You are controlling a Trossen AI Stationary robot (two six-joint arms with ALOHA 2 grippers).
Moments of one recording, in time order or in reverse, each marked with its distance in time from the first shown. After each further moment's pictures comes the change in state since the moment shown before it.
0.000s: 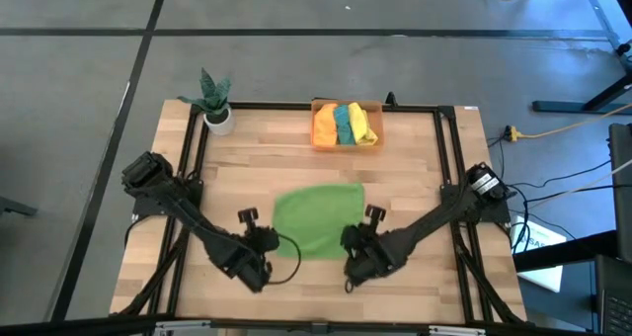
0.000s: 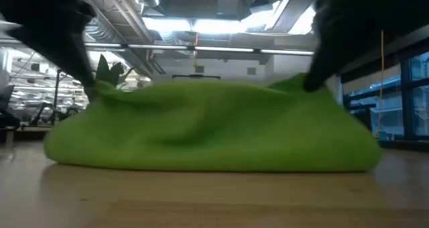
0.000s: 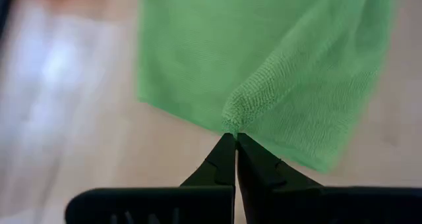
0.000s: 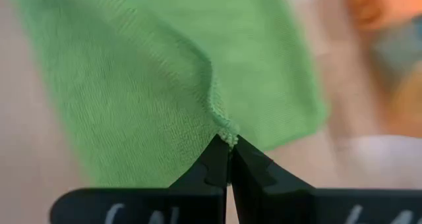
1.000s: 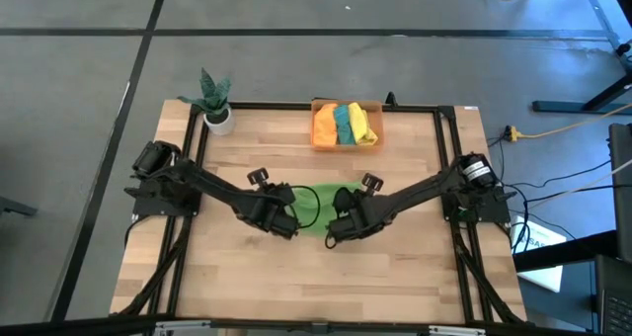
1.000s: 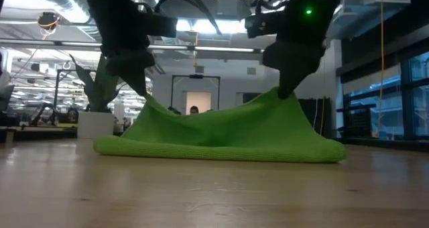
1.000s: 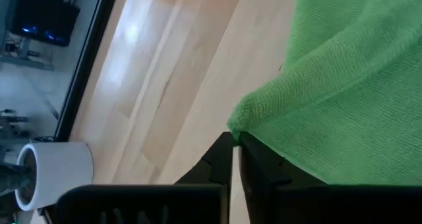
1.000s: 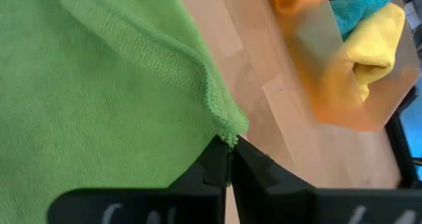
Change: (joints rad) left arm 0.364 0.000 0.000 -0.081 -0.093 0.159; right arm -0.250 0.000 0.000 -0.093 0.051 -0.048
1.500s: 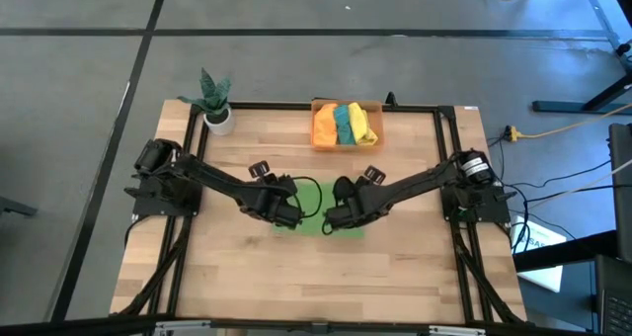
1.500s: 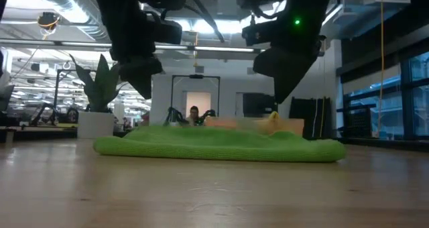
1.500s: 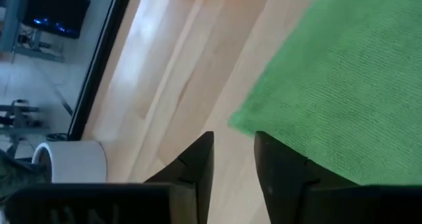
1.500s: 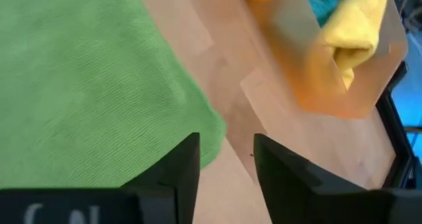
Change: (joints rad) left arm 0.072 0.000 0.000 0.002 -0.016 0.048; right arm -0.067 0.000 0.000 -0.025 -0.004 0.054
